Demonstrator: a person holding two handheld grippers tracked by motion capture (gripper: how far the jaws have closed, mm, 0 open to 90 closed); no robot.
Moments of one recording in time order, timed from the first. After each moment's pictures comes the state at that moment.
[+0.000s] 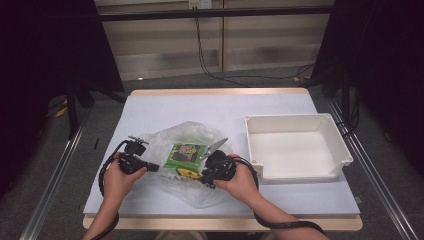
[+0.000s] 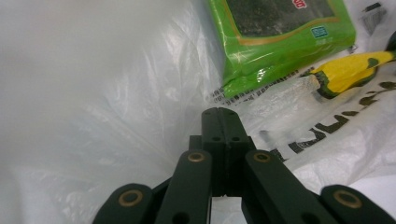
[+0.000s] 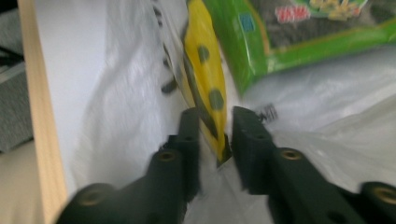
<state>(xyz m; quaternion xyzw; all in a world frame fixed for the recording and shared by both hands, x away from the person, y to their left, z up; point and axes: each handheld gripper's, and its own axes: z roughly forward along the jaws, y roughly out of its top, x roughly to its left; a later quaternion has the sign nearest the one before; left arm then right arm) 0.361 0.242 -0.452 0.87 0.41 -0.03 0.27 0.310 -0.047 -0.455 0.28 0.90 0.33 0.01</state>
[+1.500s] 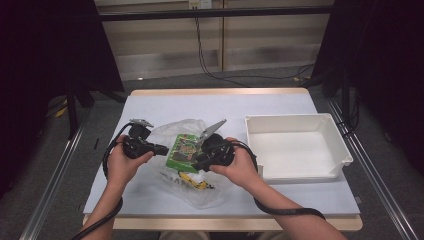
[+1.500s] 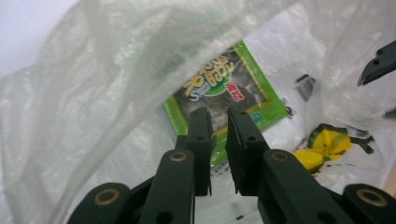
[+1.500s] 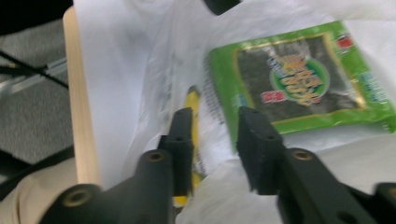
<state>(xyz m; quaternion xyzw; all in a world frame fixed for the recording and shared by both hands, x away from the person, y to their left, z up) 0.380 0.221 -0.404 0.86 0.37 0.00 0.34 0.326 -0.044 -0.399 0.25 0.90 0.37 0.02</state>
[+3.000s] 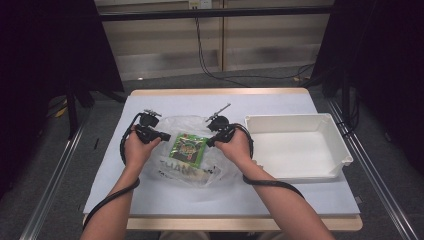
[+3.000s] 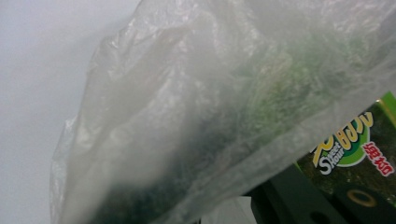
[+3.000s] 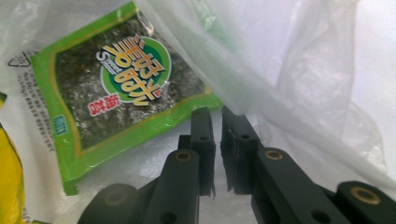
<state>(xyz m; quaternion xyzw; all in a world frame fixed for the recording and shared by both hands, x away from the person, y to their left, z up) 0.452 0.213 -0.452 0.86 0.40 0.04 0.31 0.413 -0.062 -0.446 0.39 0.87 0.29 0.04</state>
